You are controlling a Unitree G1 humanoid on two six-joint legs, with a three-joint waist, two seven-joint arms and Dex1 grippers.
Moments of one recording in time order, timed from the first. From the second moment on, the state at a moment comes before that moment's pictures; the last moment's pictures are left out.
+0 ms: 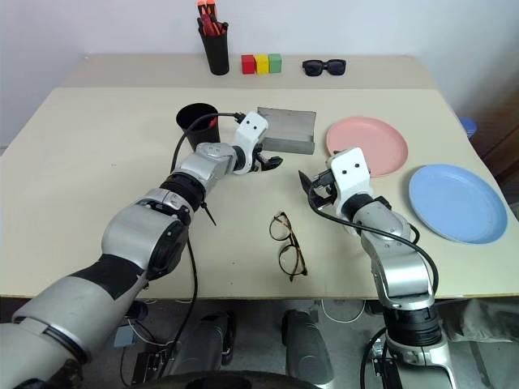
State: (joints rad) left arm -1.28 0.03 -0.06 1.32 0.08 0.15 -0.53; right arm -0.22 -0.39 -0.03 -0.42 0.14 0.59 0.36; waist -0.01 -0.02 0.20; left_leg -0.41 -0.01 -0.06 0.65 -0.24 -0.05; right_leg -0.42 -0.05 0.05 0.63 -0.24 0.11
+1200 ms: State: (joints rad) left arm -1.31 0.01 0.00 1.34 0.10 0.13 -0.41; right arm -0.17 -0.41 0.01 -0.50 0.16 0.63 0.38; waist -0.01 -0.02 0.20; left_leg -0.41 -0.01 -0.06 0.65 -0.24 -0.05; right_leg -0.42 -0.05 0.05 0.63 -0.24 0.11
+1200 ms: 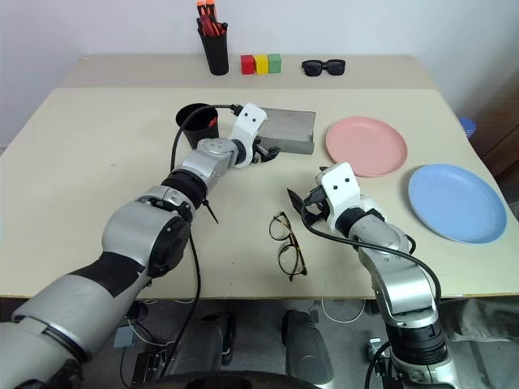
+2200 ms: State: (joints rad) left arm -1.27 0.00 -0.03 1.29 0.10 0.20 -0.76; right arm -0.18 -0.41 0.03 -0.48 0.16 0.62 0.37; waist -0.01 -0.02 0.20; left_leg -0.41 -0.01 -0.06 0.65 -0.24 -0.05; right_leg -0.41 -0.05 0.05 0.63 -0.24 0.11
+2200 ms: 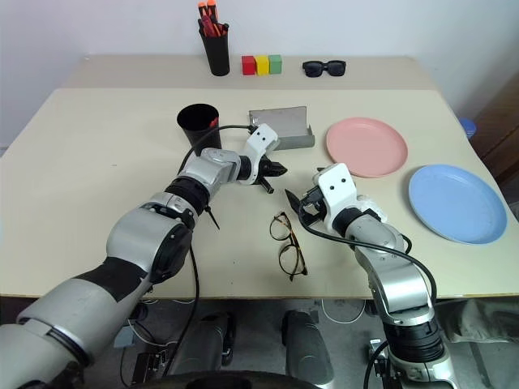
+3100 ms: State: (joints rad) left arm -1.31 0.02 0.07 1.34 0.06 0.13 -0.37; right arm -0.19 -0.40 0.04 -0.47 0.16 0.61 0.37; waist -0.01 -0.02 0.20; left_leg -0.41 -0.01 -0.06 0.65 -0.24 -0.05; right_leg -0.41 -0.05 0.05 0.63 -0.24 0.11
